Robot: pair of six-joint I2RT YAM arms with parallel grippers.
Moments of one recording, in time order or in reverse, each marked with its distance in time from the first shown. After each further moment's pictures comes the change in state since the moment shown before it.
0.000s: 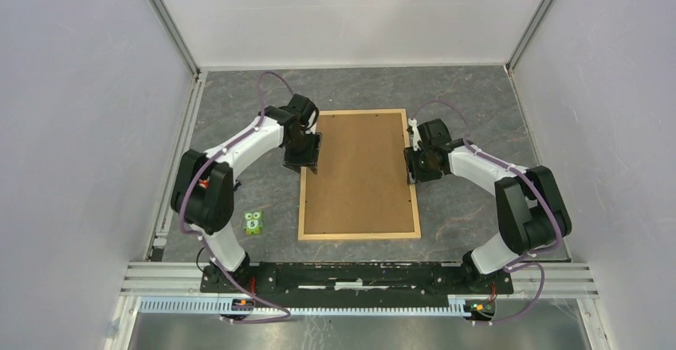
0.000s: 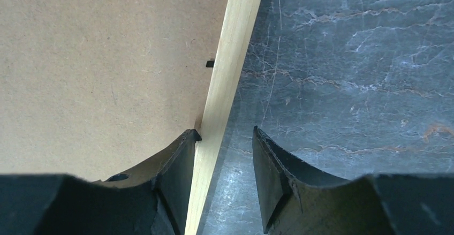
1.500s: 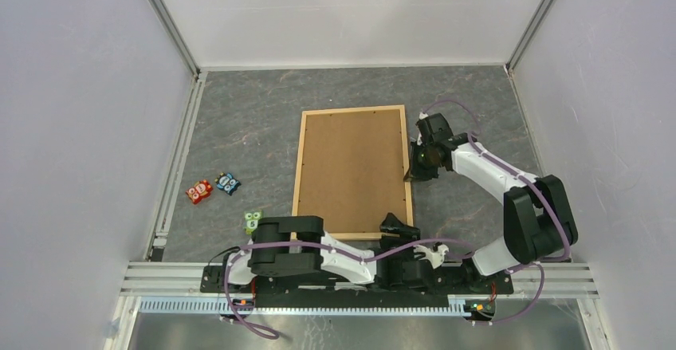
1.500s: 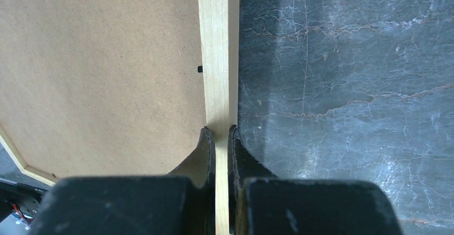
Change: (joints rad) left arm -1.160 0.303 -0.148 0.889 -1.105 0.657; right arm 0.026 -0.055 0.065 -0.124 -0.047 0.334
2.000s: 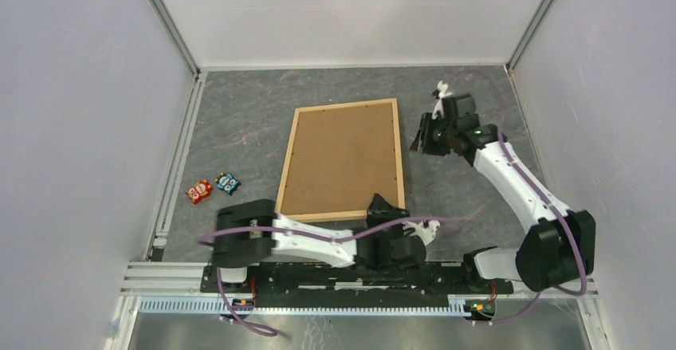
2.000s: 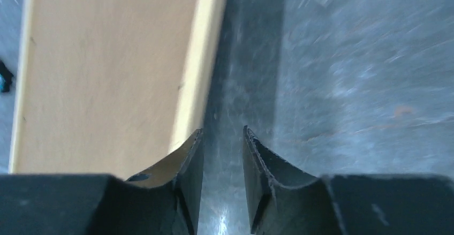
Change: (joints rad) left arm 0.069 -0.169 -0.027 -0.152 -0.105 0.106; right arm -0.040 -0.159 0.100 -0.010 -0.027 -0.053
